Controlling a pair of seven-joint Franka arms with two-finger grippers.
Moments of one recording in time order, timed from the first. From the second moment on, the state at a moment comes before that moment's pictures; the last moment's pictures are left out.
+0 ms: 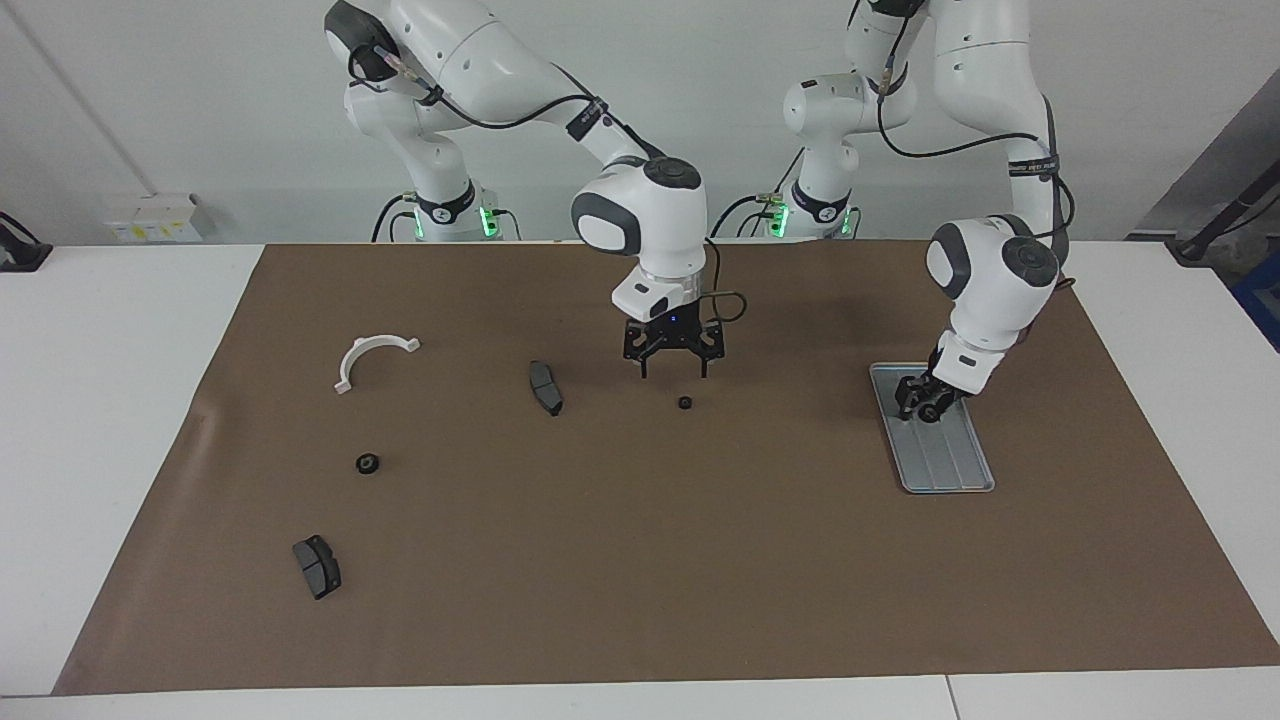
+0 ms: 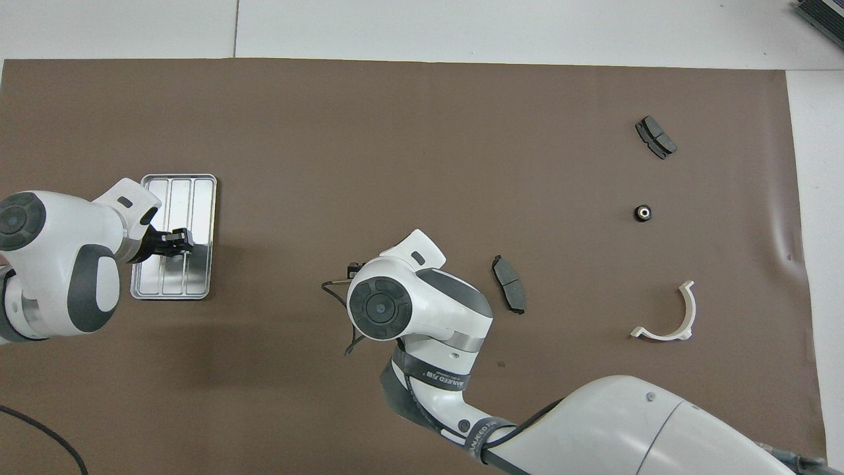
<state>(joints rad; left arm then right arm) 0.06 0.18 -0.04 -2.22 -0.01 2.46 -0.08 0.19 0.57 0.62 -1.77 -0.65 2.32 1.19</state>
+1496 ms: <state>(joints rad) 0.02 0.18 -0.06 -1.98 -0.01 2.26 -0.10 0.21 0.62 0.62 -1.73 -0.65 2.32 1.19</state>
